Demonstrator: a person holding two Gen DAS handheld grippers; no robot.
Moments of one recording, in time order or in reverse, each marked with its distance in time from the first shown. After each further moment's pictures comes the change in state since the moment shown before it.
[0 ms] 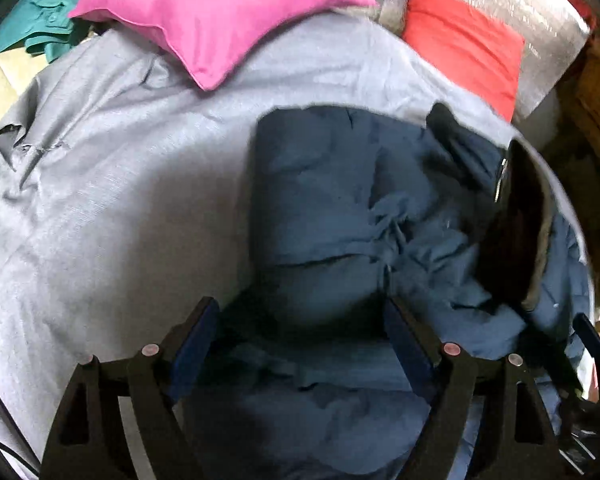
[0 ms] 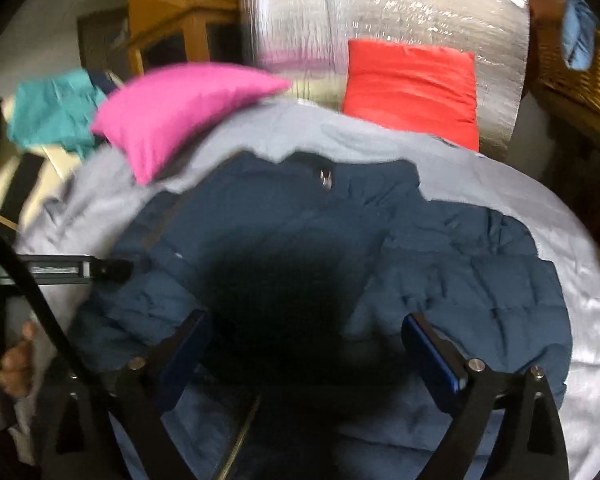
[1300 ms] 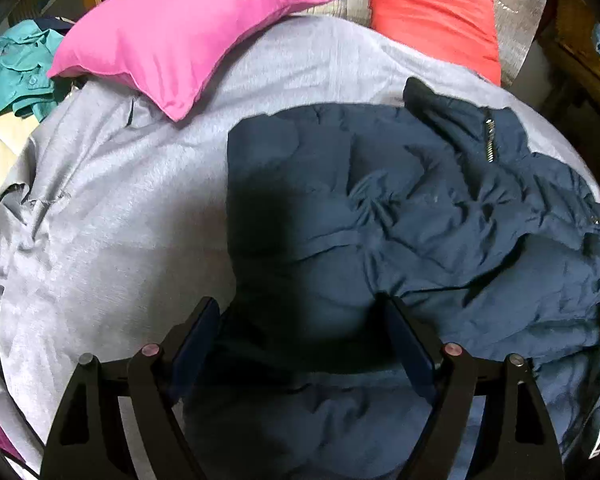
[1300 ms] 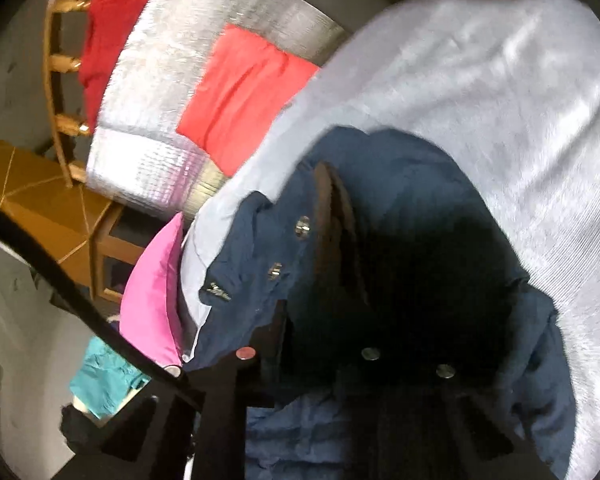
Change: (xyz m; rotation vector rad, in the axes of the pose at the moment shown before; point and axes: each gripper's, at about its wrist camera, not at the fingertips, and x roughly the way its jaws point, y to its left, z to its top) left arm -0.001 -0.031 -0.001 0.169 -0.056 0.081; right arm -0.018 -0.204 -0.062 0.949 -0.117 0.332
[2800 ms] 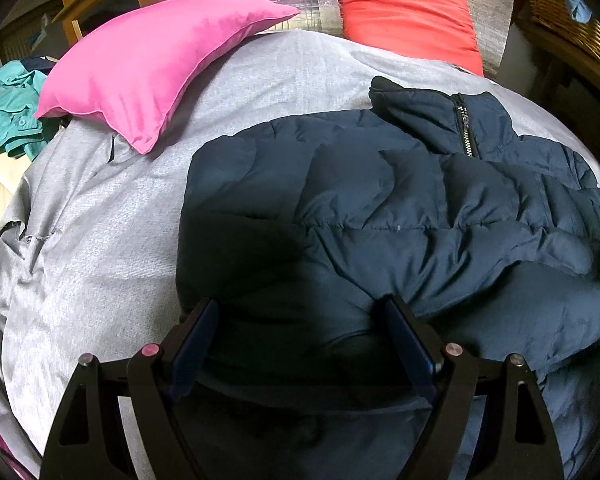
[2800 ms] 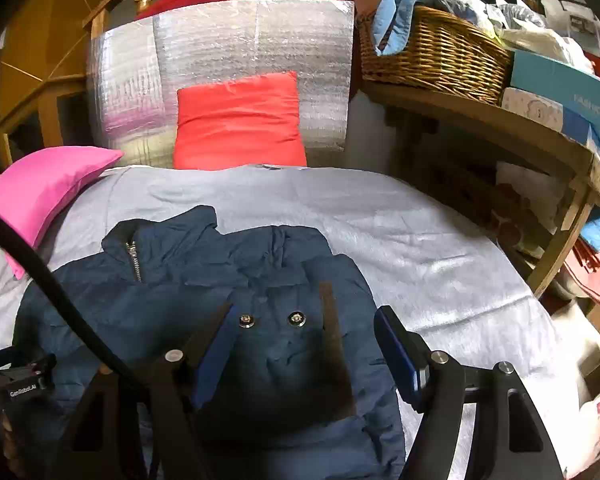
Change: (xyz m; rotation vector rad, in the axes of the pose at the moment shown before) left arm 0.012 -0.034 -0.003 0.094 -0.069 0.042; right arm -0.025 0.098 -0.050 -0.668 -0.273 -0.596
